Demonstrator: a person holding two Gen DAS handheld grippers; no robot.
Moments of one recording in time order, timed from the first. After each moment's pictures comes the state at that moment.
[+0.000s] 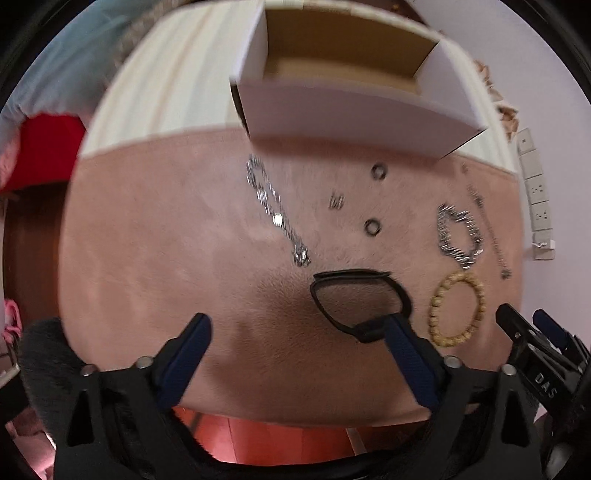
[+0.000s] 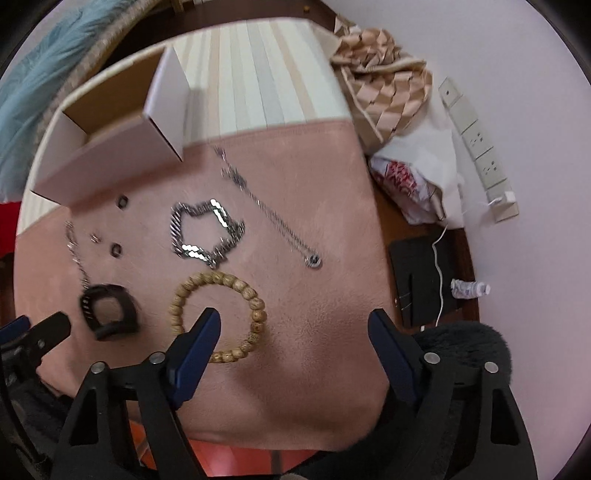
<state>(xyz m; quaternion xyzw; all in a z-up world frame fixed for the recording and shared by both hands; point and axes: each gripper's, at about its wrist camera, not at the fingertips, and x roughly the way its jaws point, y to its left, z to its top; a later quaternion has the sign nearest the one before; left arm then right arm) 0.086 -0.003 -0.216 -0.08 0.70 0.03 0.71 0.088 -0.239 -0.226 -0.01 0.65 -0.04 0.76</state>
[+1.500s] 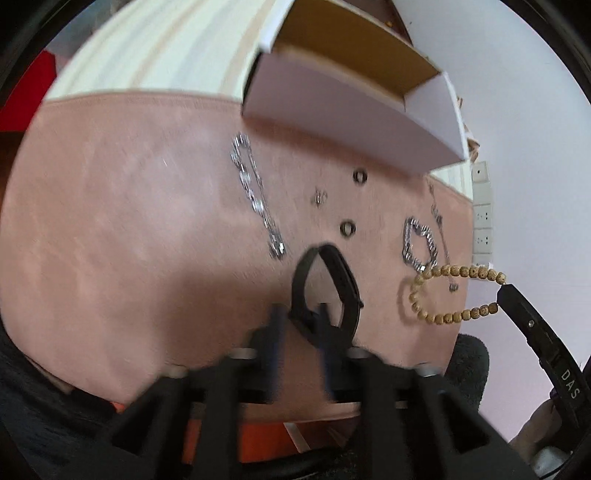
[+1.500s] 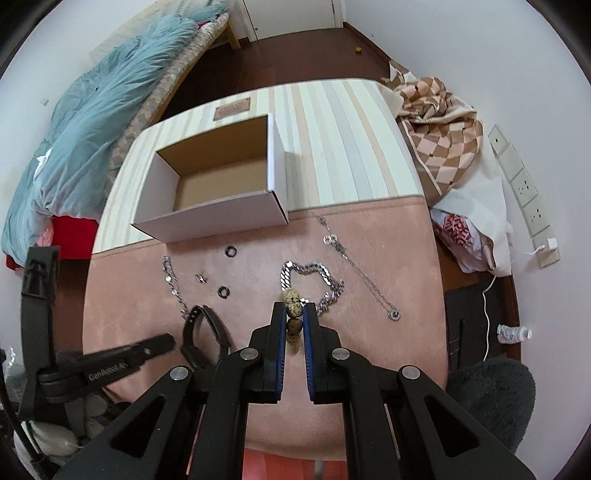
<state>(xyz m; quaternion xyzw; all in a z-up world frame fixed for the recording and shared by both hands) 0.074 0.019 -0.221 -0.23 0.68 -0.04 0.70 0.094 -0.198 -0.159 0.04 0.59 0.07 0.81</state>
